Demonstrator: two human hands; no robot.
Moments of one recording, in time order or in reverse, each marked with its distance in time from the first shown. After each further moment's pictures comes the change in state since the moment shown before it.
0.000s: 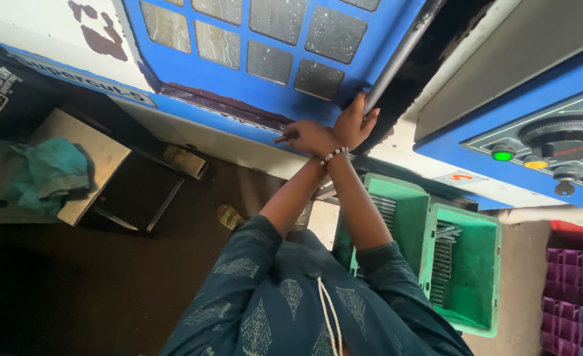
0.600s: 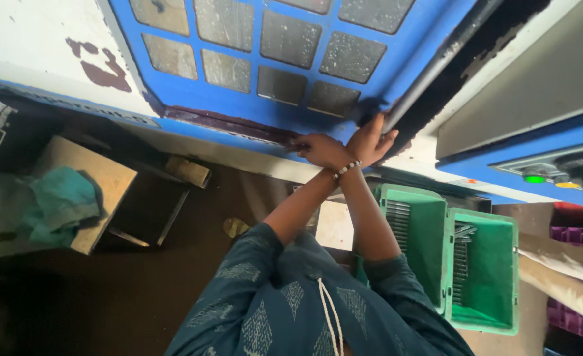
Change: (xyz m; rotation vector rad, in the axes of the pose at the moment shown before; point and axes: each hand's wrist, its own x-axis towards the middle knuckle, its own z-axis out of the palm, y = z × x) left_hand 0.010 -0.003 -0.024 -0.091 -0.224 0.039; right_hand 0.025 -0.018 -0.009 0.029 -0.086 0.248
